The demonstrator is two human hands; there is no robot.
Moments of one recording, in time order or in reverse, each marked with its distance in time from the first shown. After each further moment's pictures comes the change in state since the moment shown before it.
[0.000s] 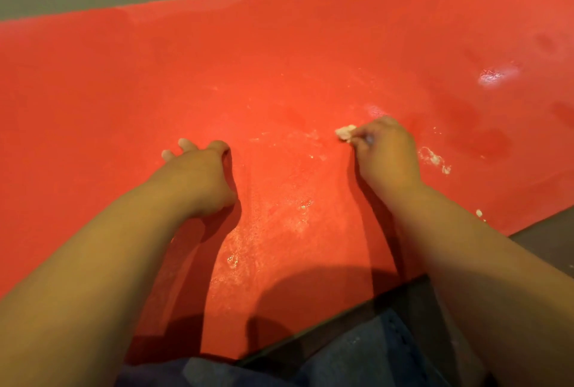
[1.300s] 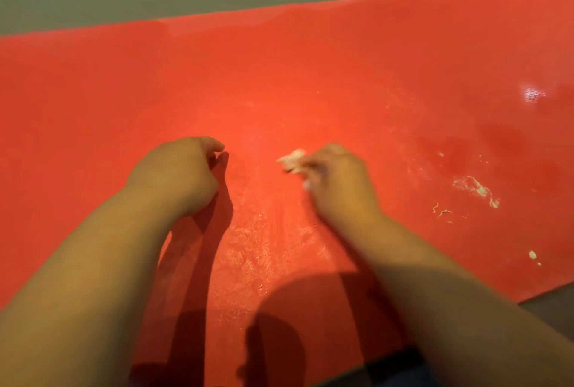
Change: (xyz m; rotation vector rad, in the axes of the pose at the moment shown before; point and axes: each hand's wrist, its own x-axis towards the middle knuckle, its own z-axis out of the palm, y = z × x) left_hand 0.012 -0.052 -0.028 -0.137 0.237 0.007; right_hand -0.009 -0.091 0.046 0.218 -0.197 -0.176
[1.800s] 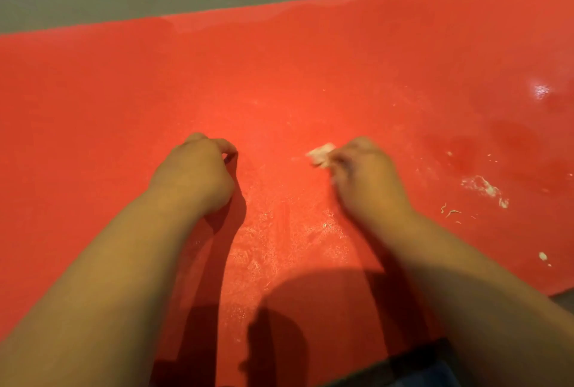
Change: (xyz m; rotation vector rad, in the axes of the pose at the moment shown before) left_hand 0.008 0.006 0.013 0.018 0.026 0.012; right_hand 0.000 0.019 -0.018 -0.148 0.023 -0.024
